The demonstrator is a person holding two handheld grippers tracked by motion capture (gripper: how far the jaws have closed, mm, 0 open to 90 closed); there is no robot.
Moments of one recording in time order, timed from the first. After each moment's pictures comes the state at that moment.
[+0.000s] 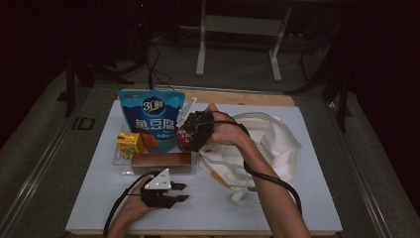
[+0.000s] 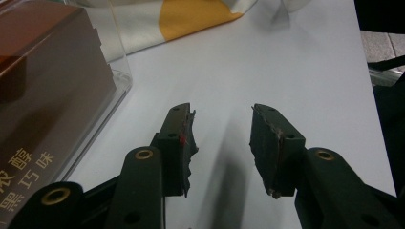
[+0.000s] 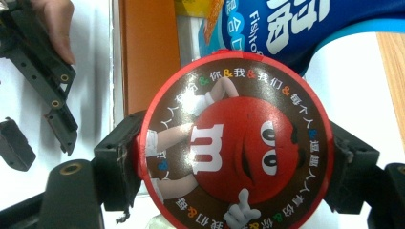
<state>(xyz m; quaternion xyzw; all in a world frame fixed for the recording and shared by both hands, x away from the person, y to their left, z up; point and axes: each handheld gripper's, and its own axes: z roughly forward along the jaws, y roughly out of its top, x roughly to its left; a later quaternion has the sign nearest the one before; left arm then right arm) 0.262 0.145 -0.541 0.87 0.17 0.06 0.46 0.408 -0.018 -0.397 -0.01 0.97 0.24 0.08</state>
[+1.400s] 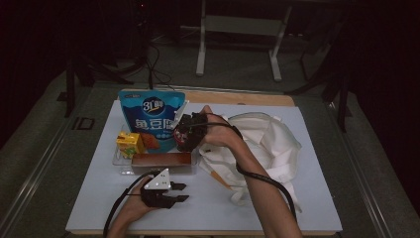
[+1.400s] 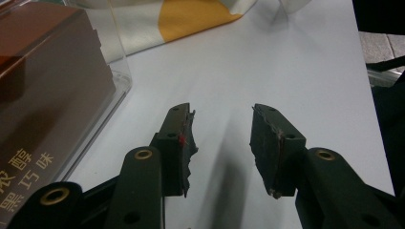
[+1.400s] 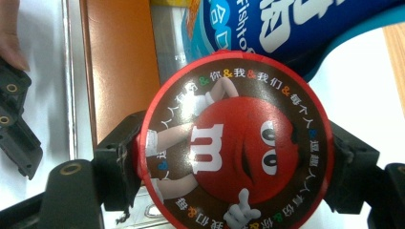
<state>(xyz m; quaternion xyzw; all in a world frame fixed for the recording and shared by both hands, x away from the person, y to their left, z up) 0.262 0.145 -0.540 0.87 0.17 0.06 0.46 0.417 -0.001 -0.419 0.02 0.97 0.22 0.09</state>
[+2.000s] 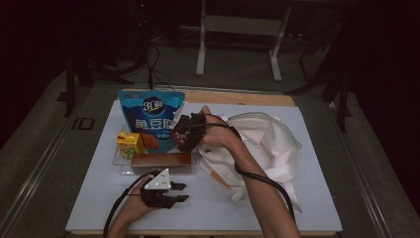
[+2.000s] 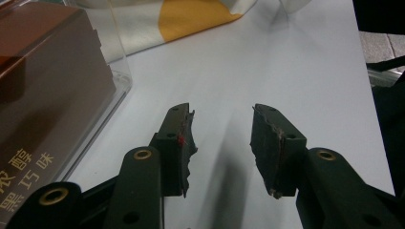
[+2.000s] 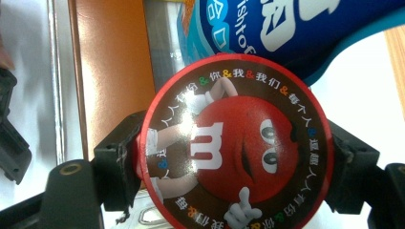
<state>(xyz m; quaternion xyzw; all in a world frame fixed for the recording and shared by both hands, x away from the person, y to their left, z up) 0.262 0.145 -0.540 0.87 0.17 0.06 0.46 0.418 0.003 -0.423 0.02 0.97 0.22 0.10</state>
